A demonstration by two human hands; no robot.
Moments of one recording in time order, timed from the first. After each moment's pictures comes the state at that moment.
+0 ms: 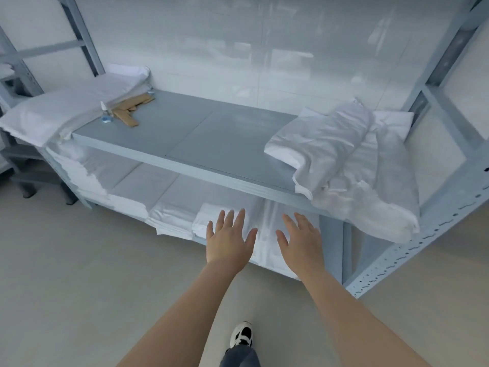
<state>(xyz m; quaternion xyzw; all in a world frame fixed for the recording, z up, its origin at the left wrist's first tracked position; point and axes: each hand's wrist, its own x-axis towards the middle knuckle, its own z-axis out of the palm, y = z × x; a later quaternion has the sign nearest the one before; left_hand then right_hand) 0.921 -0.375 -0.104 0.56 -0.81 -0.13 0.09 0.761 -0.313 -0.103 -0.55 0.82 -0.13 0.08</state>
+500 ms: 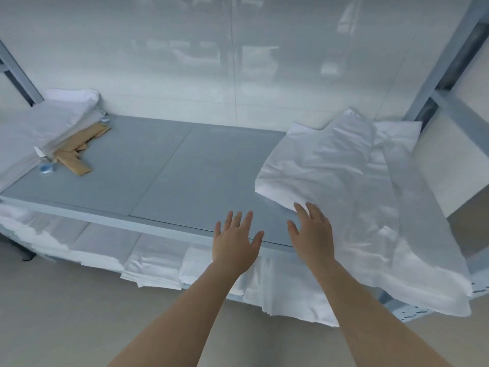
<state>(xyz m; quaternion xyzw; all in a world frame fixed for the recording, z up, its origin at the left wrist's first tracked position) 0.821 -0.612 -0.101 0.47 -0.87 -0.13 0.06 0.654 -0.531 -0.091 -0.46 0.87 -0.19 0.03</state>
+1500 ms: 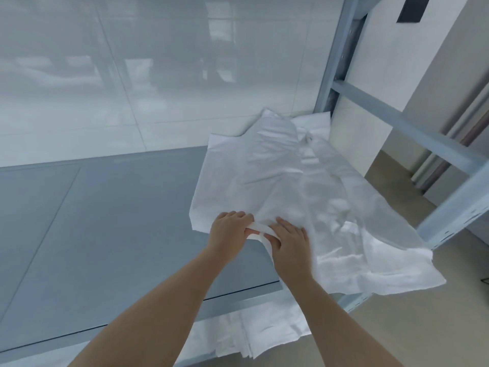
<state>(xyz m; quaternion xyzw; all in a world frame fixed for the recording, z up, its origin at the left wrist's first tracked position) 0.663 -0.739 -0.153 0.11 -0.97 -0.11 0.16 0.608 -0.576 -0.156 -0.32 0.90 -0.28 -0.05</state>
